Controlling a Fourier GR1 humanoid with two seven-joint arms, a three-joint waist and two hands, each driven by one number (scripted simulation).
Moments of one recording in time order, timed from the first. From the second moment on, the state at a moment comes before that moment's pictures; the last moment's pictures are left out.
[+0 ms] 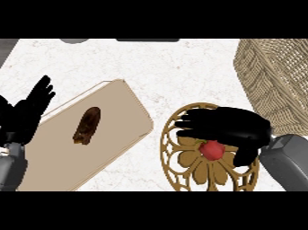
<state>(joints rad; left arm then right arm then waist) -0.19 0.38 0.02 -1.39 0.20 0.04 0.19 -0.43 -0.51 0.47 -1.55 0.76 0.48 -0.60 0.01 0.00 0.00</state>
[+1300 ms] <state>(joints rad) -0.20 0.33 0.10 -1.35 0.14 -0.03 0.18 -0.41 -0.49 0.47 -1.40 0.93 0.37 -0.77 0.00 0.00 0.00</state>
